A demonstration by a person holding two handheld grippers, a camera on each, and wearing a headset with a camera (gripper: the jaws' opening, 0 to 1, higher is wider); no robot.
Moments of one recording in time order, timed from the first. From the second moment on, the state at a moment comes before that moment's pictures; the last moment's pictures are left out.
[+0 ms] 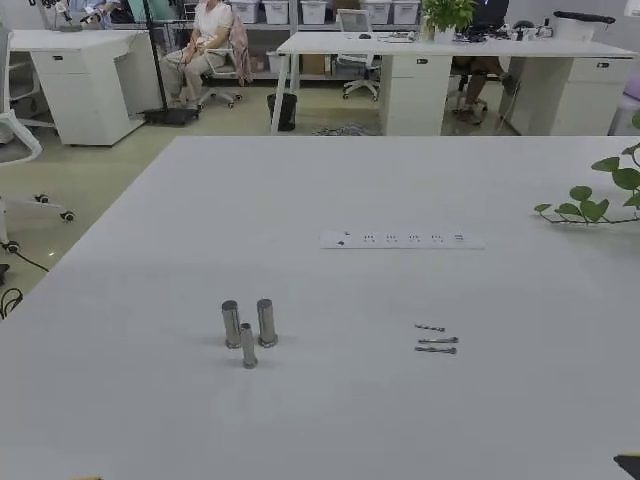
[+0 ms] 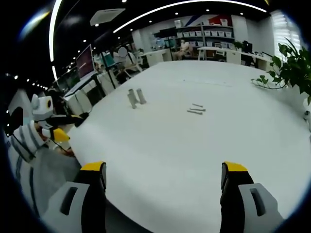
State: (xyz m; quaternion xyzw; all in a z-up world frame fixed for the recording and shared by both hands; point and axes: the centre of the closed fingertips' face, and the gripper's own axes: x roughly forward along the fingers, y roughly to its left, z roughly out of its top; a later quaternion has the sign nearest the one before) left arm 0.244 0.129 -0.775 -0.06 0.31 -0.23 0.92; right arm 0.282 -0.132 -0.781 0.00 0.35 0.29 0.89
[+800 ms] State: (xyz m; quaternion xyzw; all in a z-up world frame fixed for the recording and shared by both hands) left arm 0.245 0.129 -0.775 -0.08 0.31 -0.24 0.92; right arm 0.286 -0.140 -0.774 0.00 0.35 0.26 0.90
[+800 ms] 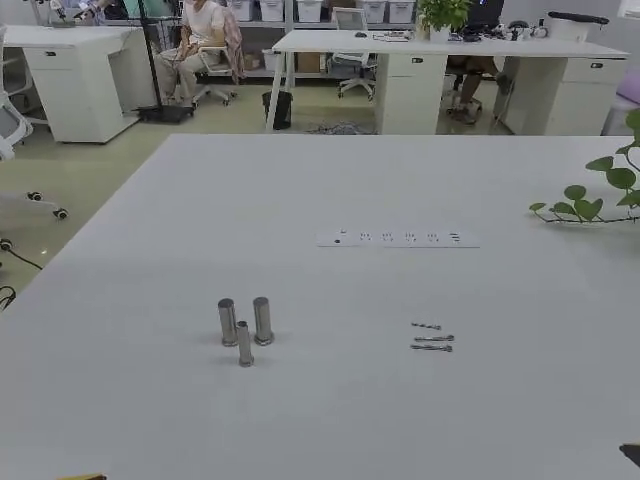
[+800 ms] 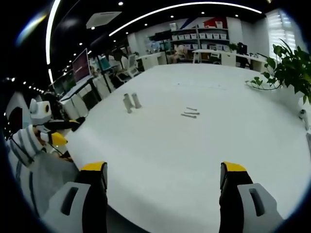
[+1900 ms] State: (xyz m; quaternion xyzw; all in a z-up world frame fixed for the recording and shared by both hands) left arm 0.267 0.126 -0.775 -0.04 0.32 -0.26 0.91; right arm 0.298 -0.138 -0.782 0.00 0.36 0.26 0.90
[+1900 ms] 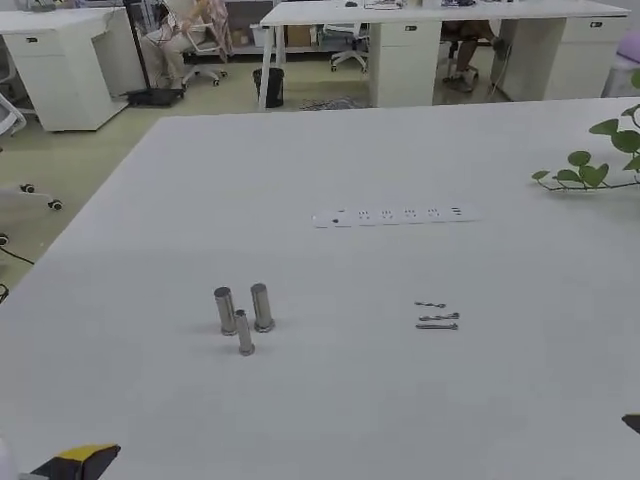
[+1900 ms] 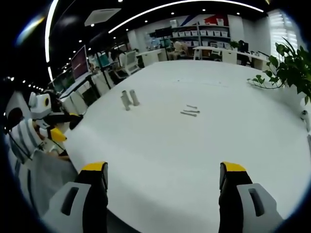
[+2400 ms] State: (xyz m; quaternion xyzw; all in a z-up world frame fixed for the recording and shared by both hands) left arm 0.299 0.102 -0.783 -0.03 0.32 -0.28 0.91; right arm 0.305 -0.133 -0.772 0.02 0.34 0.26 0.90
